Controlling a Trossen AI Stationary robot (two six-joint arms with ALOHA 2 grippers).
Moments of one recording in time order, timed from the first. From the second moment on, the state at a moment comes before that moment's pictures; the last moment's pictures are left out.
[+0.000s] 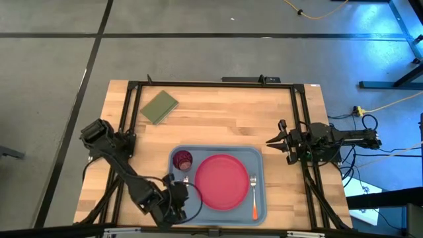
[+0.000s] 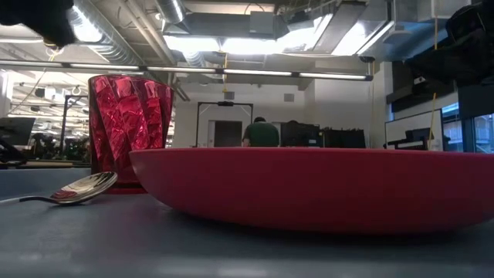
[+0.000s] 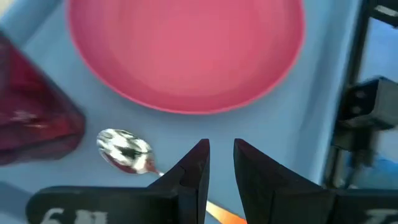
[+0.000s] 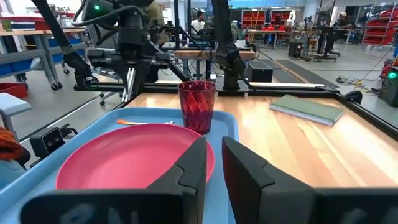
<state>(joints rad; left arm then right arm) -0.81 1.79 1.31 -0.65 -0.57 -1.15 0.08 0.00 0.04 -0.06 -0.07 0.02</state>
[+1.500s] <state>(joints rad) -0.86 1.86 1.20 -0.56 -0.41 -1.65 0.08 0.00 0.04 -0.06 -0.07 0.02</state>
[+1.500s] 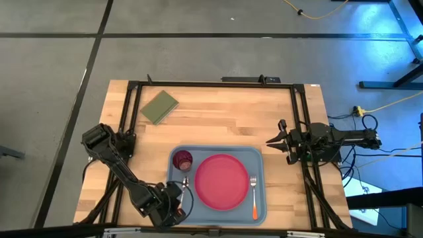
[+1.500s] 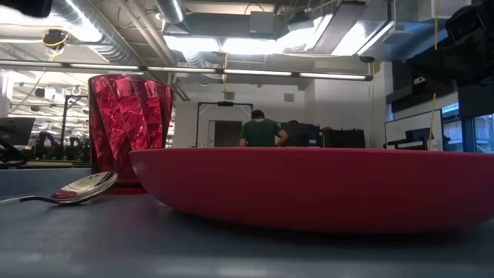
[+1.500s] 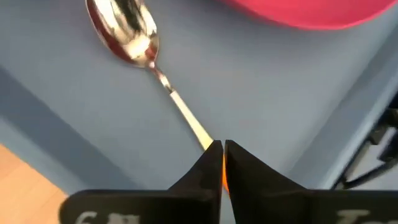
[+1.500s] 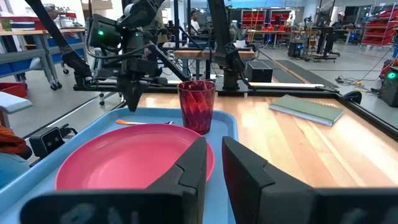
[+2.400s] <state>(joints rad) -0.82 1.91 1.20 -0.53 -0.30 -1.70 0.08 0.00 0.04 -0.06 -0.07 0.02</state>
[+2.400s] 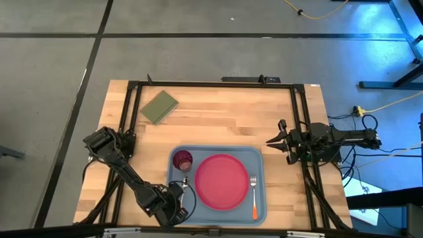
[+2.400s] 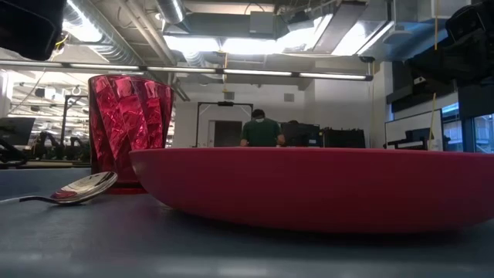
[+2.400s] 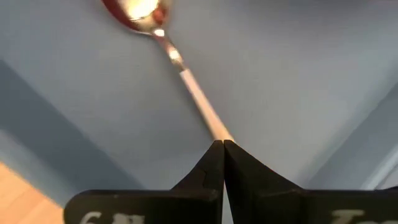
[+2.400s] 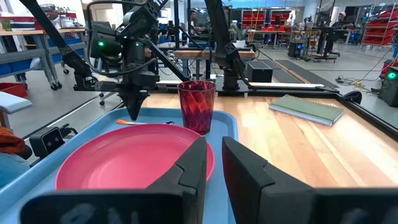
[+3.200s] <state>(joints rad) -0.81 1.94 1.20 -0.43 -0.31 -1.63 0.08 0.00 0.04 -0.06 -0.07 0.02</state>
